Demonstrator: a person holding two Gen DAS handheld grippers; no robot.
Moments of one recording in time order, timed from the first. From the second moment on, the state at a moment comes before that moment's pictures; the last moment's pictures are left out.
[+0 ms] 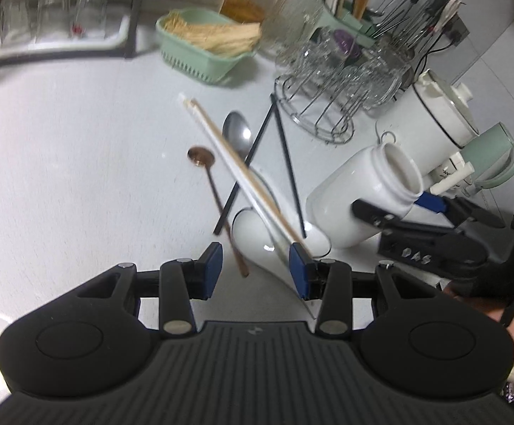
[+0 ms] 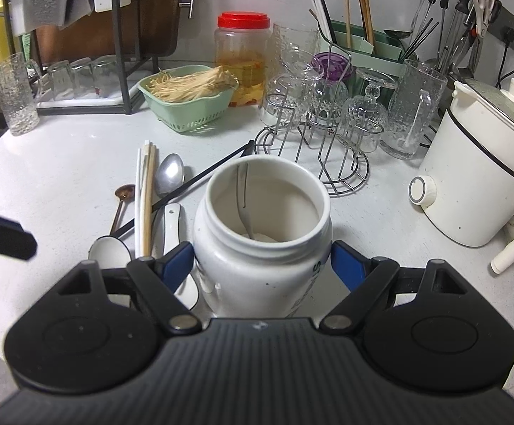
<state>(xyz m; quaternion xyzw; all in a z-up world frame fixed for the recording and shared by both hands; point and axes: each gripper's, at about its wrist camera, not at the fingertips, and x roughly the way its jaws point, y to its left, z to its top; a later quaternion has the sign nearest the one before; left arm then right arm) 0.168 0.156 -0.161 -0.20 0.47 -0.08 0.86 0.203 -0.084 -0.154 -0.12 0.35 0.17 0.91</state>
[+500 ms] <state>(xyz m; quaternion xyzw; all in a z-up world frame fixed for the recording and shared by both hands) 0.213 0.166 -0.212 -0.22 0.49 -0.09 0.84 0.200 -0.085 -0.153 -0.12 0.36 0.16 0.91</state>
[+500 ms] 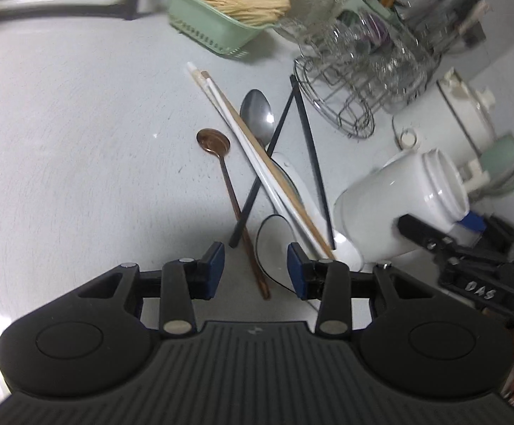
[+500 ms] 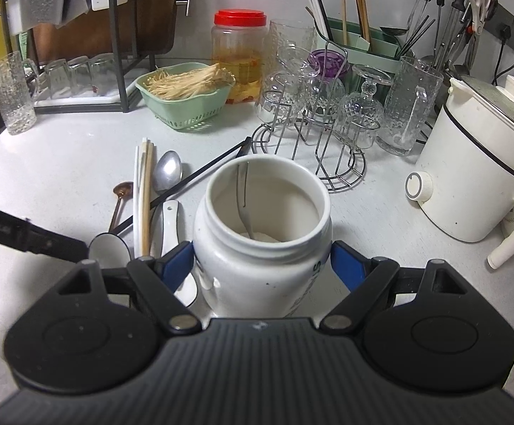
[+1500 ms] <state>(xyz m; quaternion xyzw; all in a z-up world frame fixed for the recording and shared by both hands) 0.257 0.144 -0.219 -0.17 0.52 -0.12 0.83 0.200 -0.084 -0.154 -0.11 0.36 0.15 0.91</state>
